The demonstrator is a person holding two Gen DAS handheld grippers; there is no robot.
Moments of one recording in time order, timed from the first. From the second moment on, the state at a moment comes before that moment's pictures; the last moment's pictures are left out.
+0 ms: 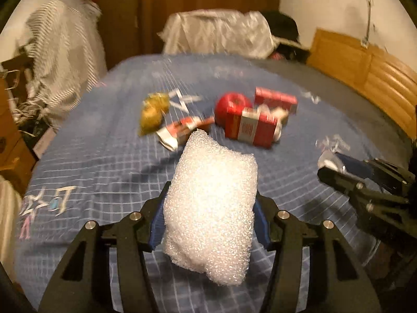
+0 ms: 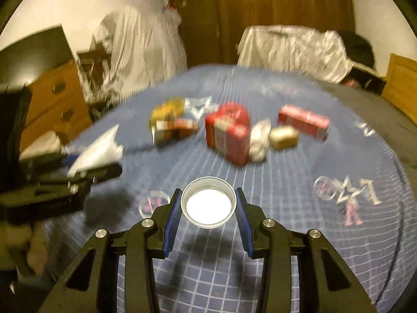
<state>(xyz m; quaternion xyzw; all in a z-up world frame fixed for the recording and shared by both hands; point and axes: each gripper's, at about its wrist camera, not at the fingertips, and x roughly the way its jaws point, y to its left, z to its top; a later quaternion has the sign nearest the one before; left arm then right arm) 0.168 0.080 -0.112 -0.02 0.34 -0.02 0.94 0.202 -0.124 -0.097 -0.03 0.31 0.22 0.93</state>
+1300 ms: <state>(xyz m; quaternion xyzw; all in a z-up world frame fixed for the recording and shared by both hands) 0.075 0.137 -0.006 -0.06 0.15 0.13 0.98 0.132 -0.070 0.033 -0.02 0.13 0.29 0.95</state>
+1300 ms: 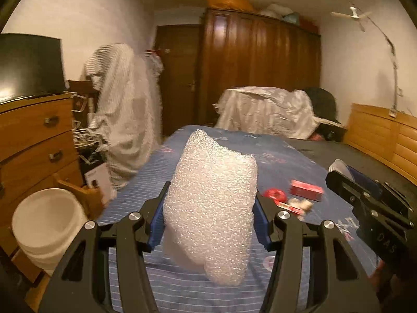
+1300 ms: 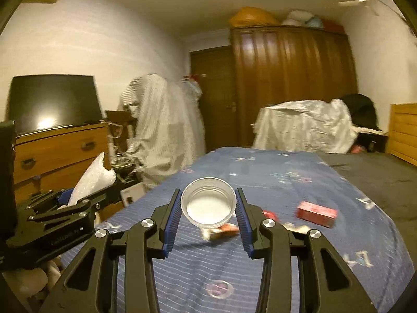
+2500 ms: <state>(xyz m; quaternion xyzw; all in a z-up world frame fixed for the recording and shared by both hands) 0.001 0.427 -0.005 -0.15 0.24 0.35 0.89 0.138 0.410 0.055 -0.15 0.26 0.52 0.80</state>
